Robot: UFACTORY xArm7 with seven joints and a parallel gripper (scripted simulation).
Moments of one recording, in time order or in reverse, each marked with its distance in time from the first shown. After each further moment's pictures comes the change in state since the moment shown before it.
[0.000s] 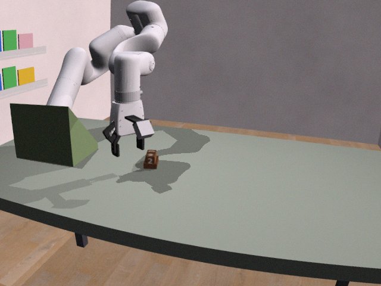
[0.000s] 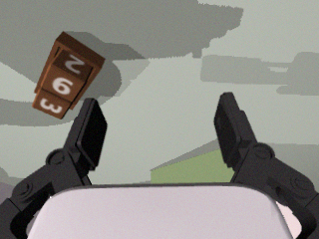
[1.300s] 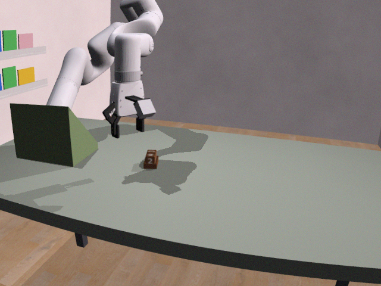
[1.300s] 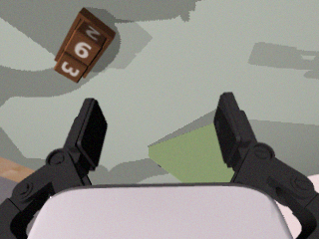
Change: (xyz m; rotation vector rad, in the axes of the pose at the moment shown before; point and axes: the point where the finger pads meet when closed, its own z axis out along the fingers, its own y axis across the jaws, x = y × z) arm 0.000 -0.001 -0.058 0.000 0.000 -0.031
